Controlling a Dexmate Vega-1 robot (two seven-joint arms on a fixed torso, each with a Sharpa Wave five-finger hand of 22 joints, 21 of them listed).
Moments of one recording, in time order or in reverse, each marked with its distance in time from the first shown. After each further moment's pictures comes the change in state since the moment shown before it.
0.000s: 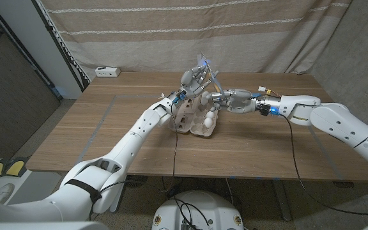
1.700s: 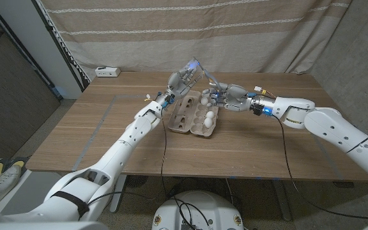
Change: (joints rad) left arm 0.082 0.092 -0.010 -0.094 0.083 -0.192 0.017; left_hand -0.004 -0.004 0.003 -0.003 0.000 0.004 -0.004 0.008 -0.018 0.006 0.006 0.000 0.000 0.000 0.000 0.000 0.000 -0.007 0.000 0.004 0.000; right arm -0.032 0.056 0.003 -0.037 -0.010 0.049 -0.140; right_hand -0.215 -0.077 -0.245 0.048 0.035 -0.017 0.005 -0.040 -0.048 0.099 -0.030 -0.020 -0.001 -0.003 -0.005 0.047 -0.047 0.028 0.037 0.034 -0.046
